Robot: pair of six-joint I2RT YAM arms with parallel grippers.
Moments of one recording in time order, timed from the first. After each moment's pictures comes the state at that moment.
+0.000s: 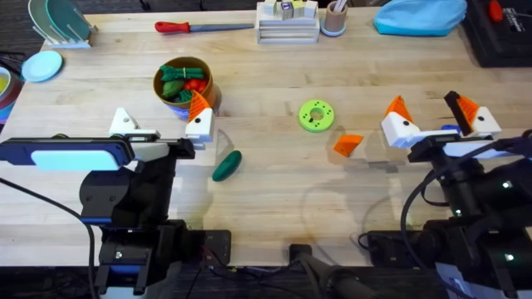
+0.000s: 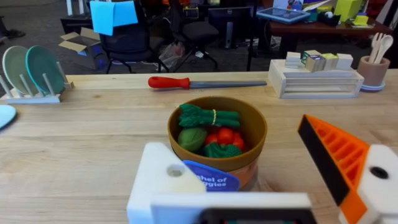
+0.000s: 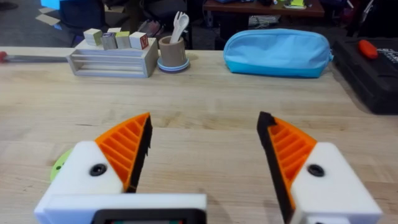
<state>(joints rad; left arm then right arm) 0.00 0.00 0.01 -0.02 0.00 0.00 0.00 0.00 0.01 -0.10 -0.02 0.00</state>
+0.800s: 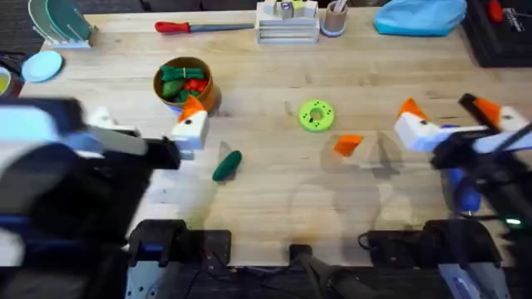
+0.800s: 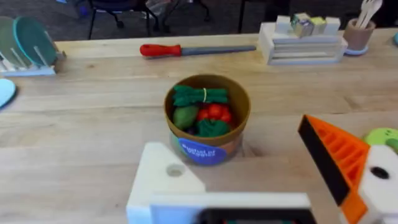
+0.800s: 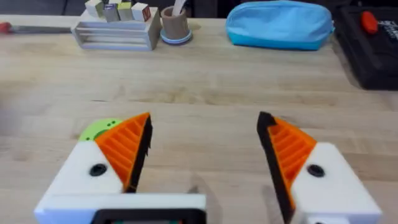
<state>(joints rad) 0.00 0.14 0.41 -0.53 0.04 0.01 0.00 0.12 0.33 -0.49 -0.03 0.00</state>
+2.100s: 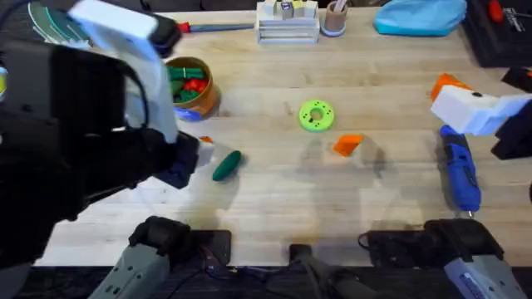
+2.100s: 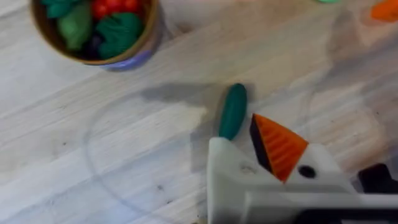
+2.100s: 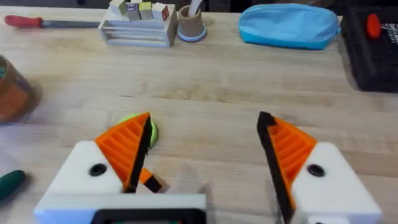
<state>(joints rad) -0.23 0.71 0.88 -1.18 0.14 0.13 0.00 0.43 0.84 -0.84 -0.08 0.00</state>
